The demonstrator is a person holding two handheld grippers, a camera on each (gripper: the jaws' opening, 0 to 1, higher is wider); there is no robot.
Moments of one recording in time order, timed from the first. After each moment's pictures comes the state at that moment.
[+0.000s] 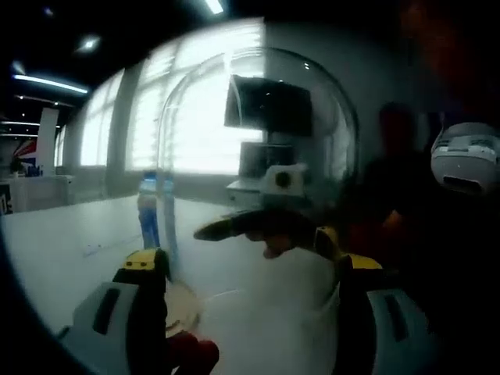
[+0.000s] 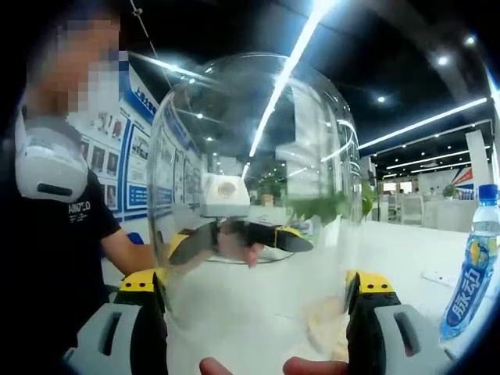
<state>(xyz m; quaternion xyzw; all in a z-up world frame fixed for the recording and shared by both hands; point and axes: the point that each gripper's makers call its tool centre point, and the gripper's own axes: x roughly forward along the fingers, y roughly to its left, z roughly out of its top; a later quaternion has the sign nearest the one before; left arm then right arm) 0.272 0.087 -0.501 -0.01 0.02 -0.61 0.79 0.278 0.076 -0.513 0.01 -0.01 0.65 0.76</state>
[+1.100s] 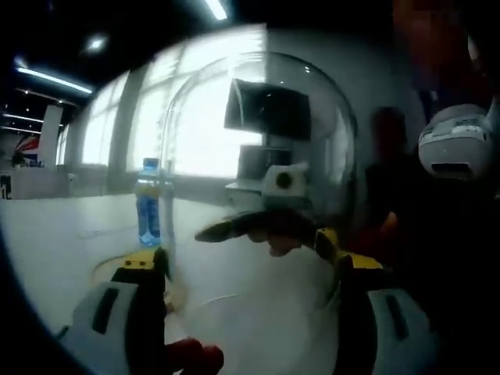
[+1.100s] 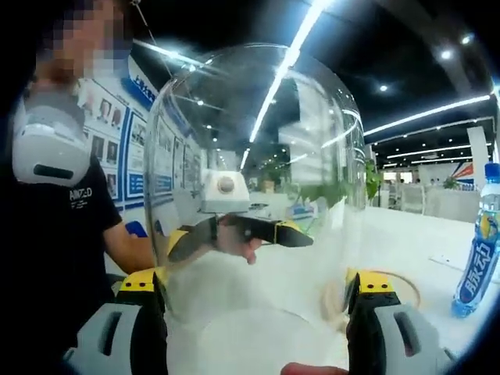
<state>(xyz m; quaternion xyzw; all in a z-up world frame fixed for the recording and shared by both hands) 0.257 0.097 -0.528 -0.03 0.00 -0.61 0.79 0.260 0.085 -0.545 -0.02 0.02 0.65 0.76</state>
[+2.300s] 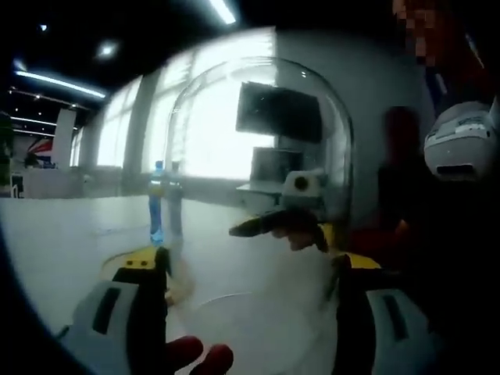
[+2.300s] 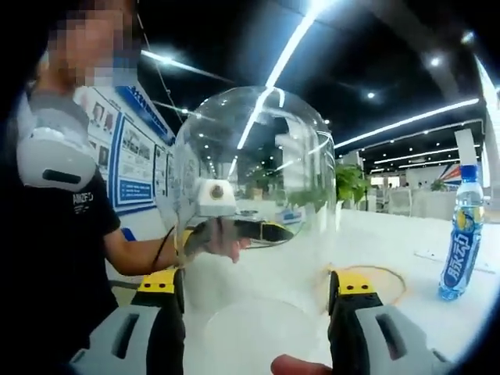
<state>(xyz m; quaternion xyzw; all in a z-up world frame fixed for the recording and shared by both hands) 0.245 0.102 -0.526 -0.04 0.00 -0.57 0.82 0.249 0.051 -0.542 0.01 0.01 0.62 0.78</state>
